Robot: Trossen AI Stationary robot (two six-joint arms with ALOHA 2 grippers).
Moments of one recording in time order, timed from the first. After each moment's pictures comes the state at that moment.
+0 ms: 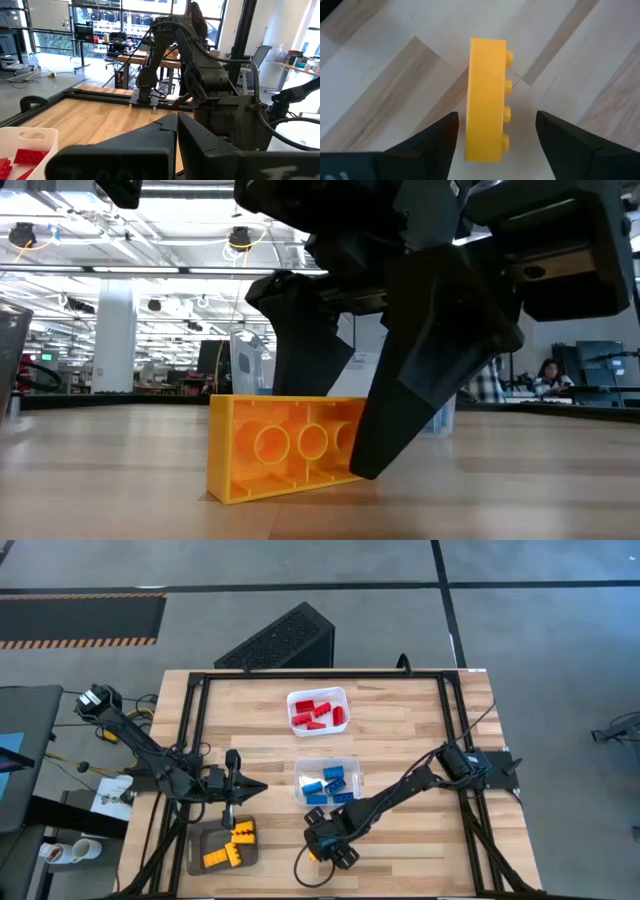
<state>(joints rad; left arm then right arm) -0.71 0.97 0.43 0.59 -0.77 -0.09 0.43 2.22 1.63 -0.50 -0.06 -0.26</state>
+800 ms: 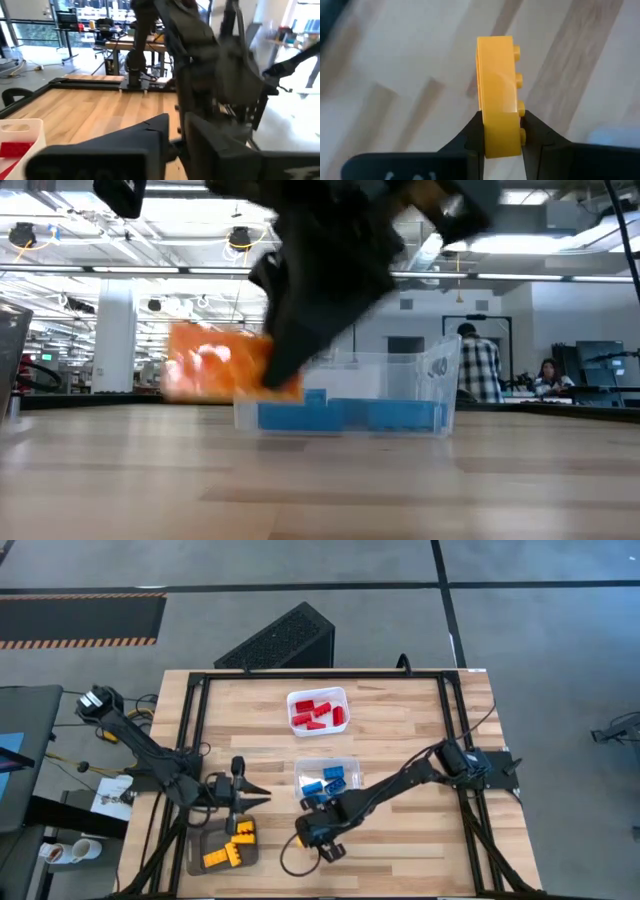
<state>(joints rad) -0.71 1.02 0.43 0.53 -0.71 -0.12 0.39 2.22 1.75 -0.59 -0.01 -0.08</state>
